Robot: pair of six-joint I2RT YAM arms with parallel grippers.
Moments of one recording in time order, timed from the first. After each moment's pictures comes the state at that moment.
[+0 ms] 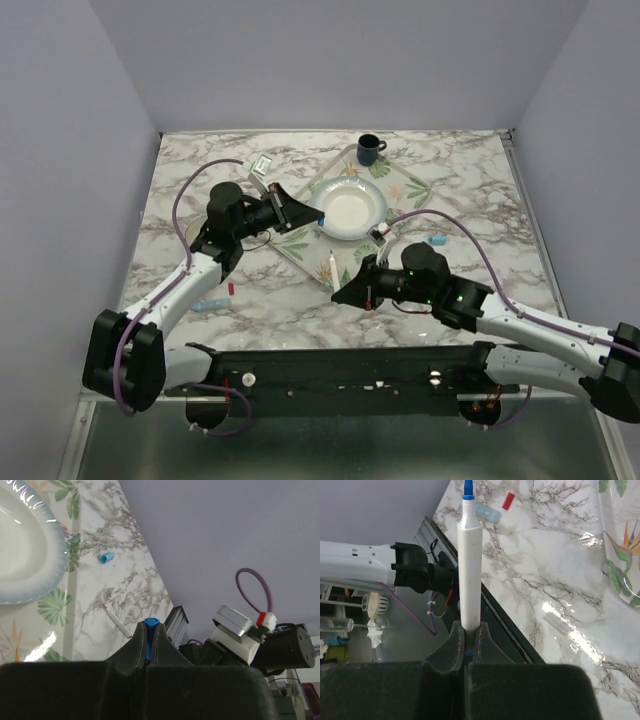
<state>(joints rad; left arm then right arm) -0.36 1.25 0.78 0.36 0.70 -0.98 0.97 0.95 0.63 0.00 -0.27 0.72</state>
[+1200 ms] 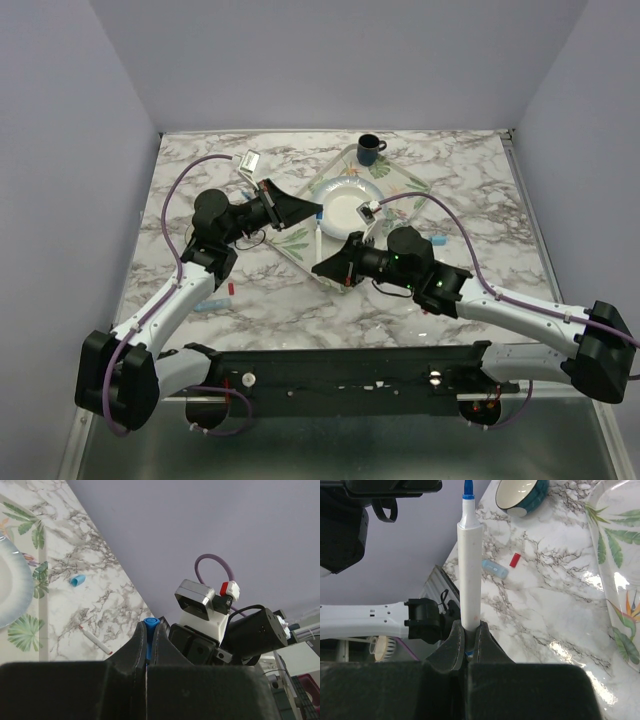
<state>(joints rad) -0.36 1.13 0.74 0.52 0.71 -1.07 0.97 1.17 0.76 0.19 -0.16 0.75</state>
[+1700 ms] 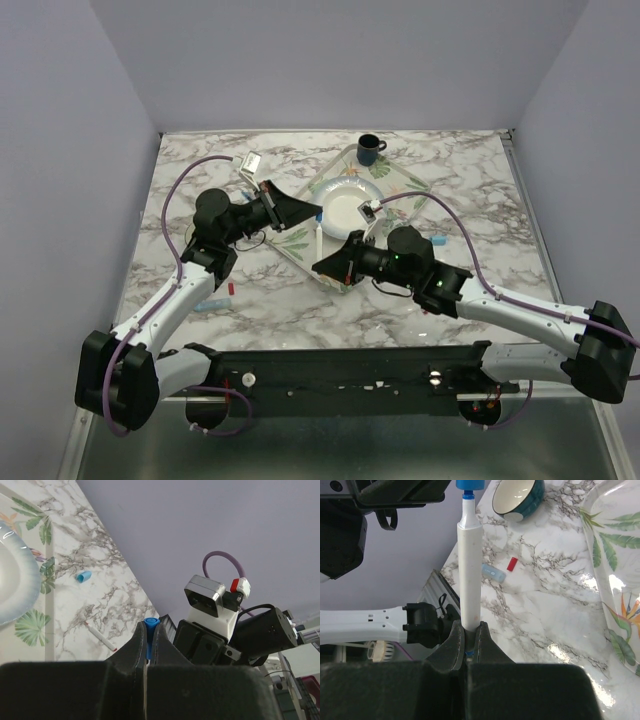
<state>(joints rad) -0.36 1.13 0.74 0.50 0.71 -1.05 0.97 1.17 0.76 0.19 -0.13 0.75</state>
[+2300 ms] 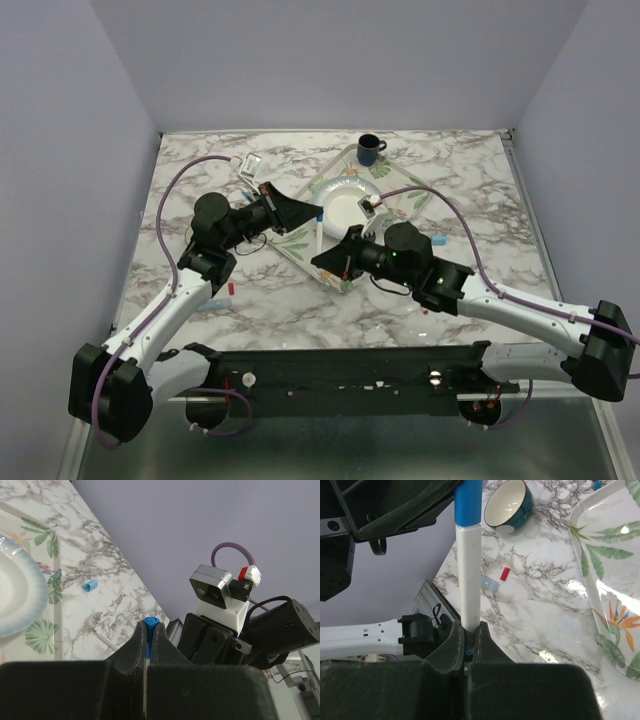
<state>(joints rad) -0.40 1.08 0.74 0.44 0.66 -0.97 0.98 1.17 0.83 0.12 -0.04 0.74</state>
